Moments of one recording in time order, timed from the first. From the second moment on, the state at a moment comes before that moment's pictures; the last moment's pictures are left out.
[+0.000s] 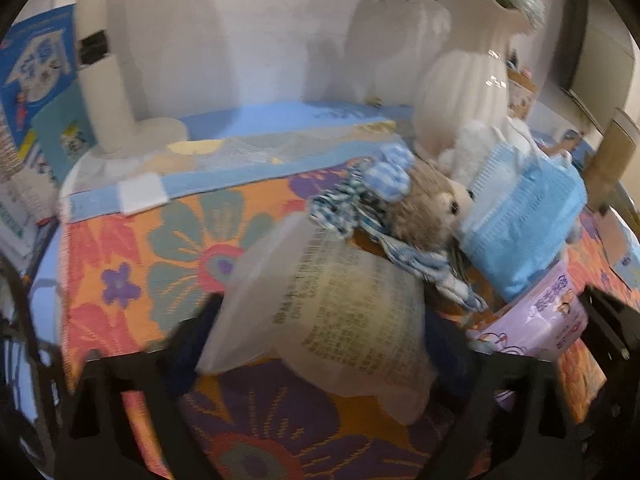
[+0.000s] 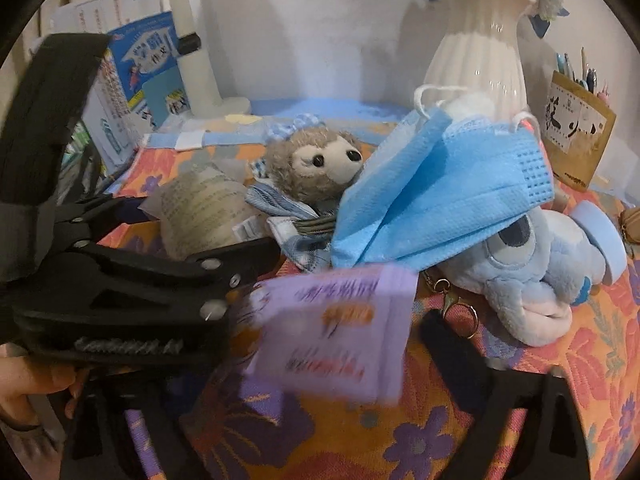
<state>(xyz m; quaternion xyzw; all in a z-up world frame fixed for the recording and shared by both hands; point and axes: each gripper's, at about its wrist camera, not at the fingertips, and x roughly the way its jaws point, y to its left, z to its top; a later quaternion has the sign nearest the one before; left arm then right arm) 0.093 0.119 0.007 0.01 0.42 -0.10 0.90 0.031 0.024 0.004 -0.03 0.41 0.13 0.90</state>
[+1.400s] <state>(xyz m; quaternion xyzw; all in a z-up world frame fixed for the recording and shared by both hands) 0.046 0.137 0.053 -0.13 0.39 -0.02 0.91 -0.020 -0.061 0.021 0.23 0.36 0.35 0.84</state>
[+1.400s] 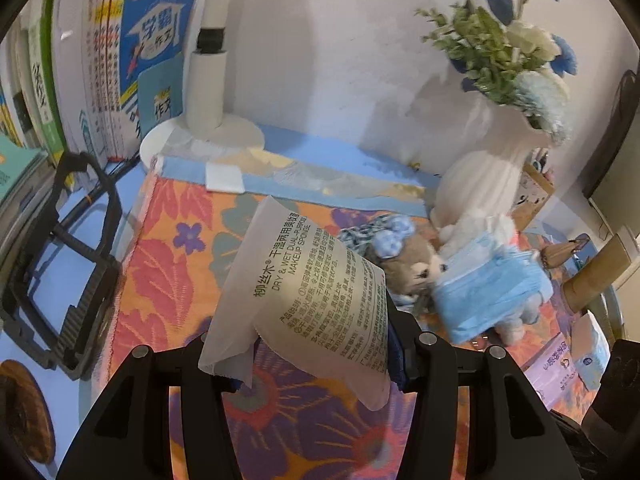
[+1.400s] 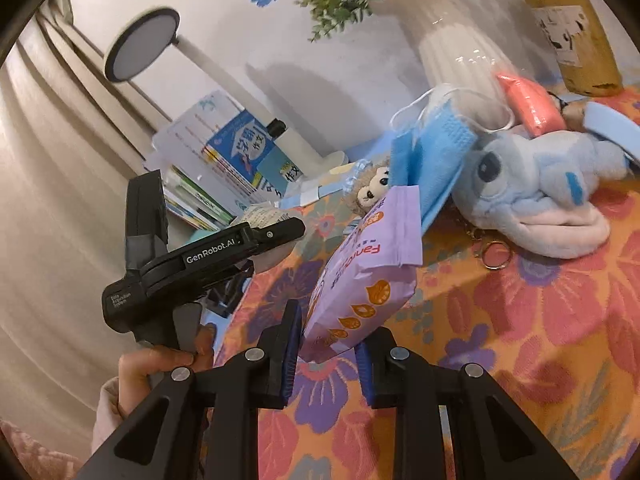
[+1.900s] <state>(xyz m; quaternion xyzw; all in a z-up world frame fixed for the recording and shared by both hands) 0.056 0.052 0.093 -0.14 0.38 -0.07 0.91 -0.036 -0.151 0.077 0.22 0.32 0.30 0.87</state>
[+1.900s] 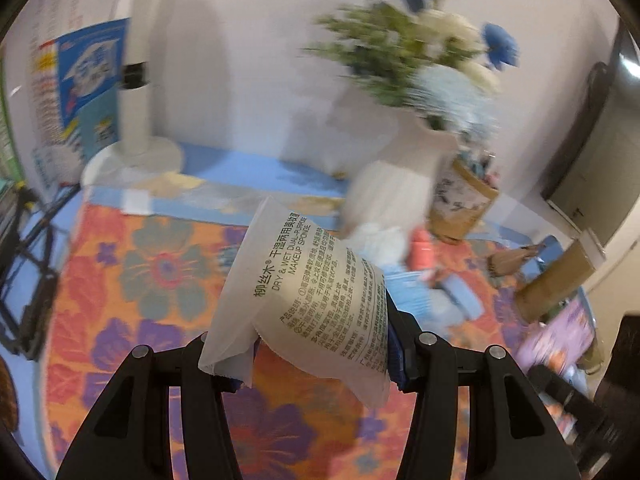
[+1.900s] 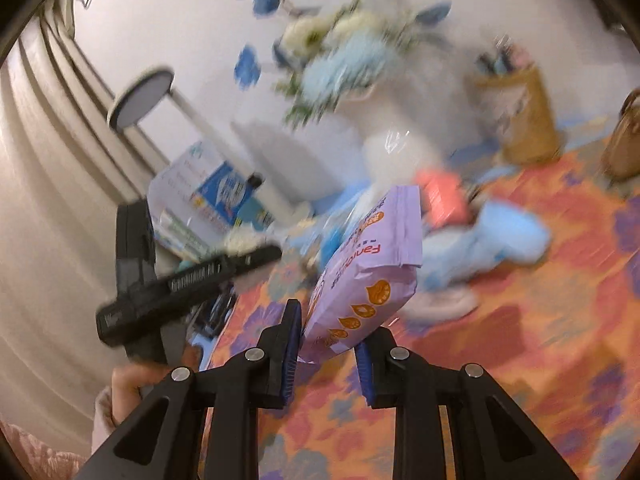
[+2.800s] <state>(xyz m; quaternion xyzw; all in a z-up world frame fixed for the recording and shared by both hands) 0.054 -0.308 0.120 0.02 0.36 -0.36 0.86 -0.053 -0.465 0.167 0.24 0.26 0.11 0.93</state>
